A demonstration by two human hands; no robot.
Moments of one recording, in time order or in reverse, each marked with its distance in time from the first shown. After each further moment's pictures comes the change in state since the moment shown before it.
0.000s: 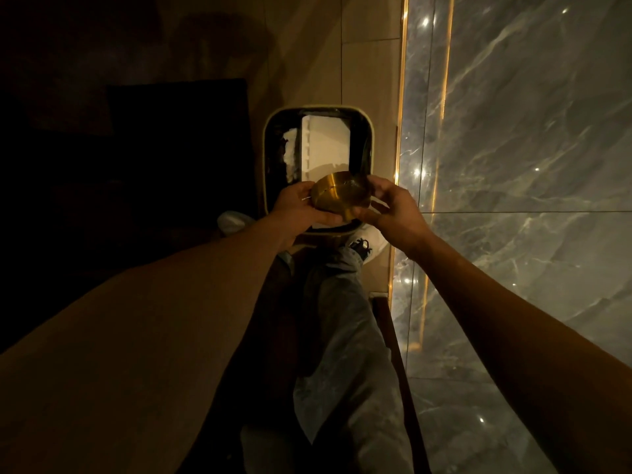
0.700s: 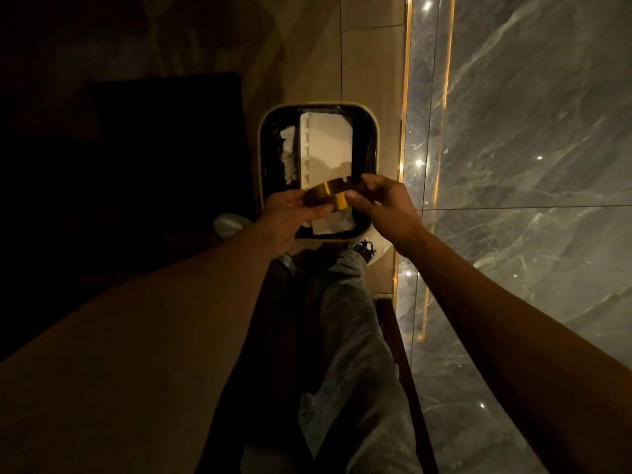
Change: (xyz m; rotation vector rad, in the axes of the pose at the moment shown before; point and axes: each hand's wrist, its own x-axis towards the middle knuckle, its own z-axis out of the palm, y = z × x) left_hand 0.030 -0.016 -0.011 -0.182 -0.030 0.007; right_hand 0.033 0.004 0.017 0.098 0.068 -0.018
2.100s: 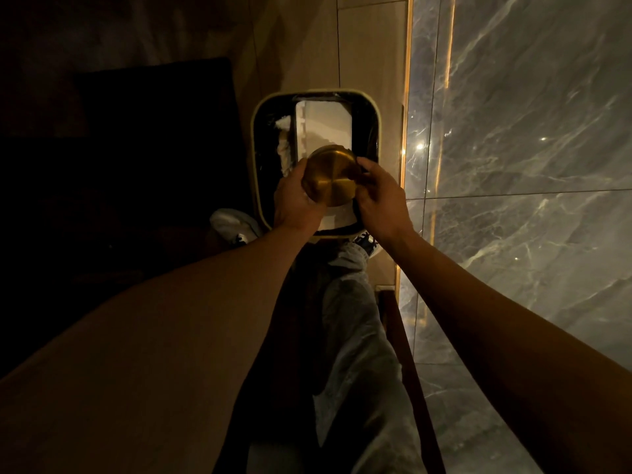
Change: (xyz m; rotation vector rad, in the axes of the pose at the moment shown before) left_hand 0.016 -0.001 0.024 0.461 0.275 0.153; right_hand 0.001 -0.009 0.021 -0.205 0.180 -0.135
